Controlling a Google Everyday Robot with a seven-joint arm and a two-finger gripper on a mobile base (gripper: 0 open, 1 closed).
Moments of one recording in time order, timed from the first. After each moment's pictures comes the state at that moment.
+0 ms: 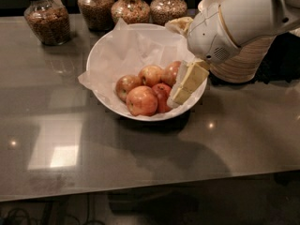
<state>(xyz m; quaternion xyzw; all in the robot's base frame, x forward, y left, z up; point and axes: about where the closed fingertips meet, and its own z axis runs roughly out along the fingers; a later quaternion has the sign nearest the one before) 0.505 -0.050 0.968 -0.68 0.62 0.12 0.37</state>
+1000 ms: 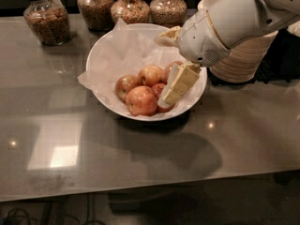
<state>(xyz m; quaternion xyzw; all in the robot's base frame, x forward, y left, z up) 0.504 -0.029 0.952 -0.70 0.61 0.16 0.34</state>
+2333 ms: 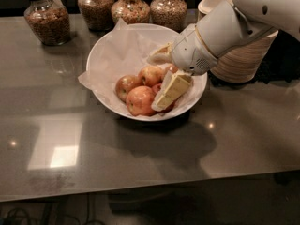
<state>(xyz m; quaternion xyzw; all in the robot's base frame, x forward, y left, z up) 0.512 -0.025 0.917 -0.70 0.61 0.19 0.31</state>
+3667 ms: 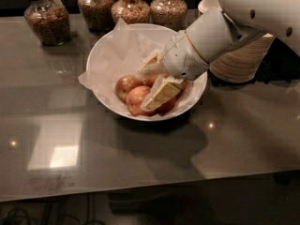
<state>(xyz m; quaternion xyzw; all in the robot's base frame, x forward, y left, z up) 0.492 -0.001 0.910 -0.72 0.59 0.22 0.30</state>
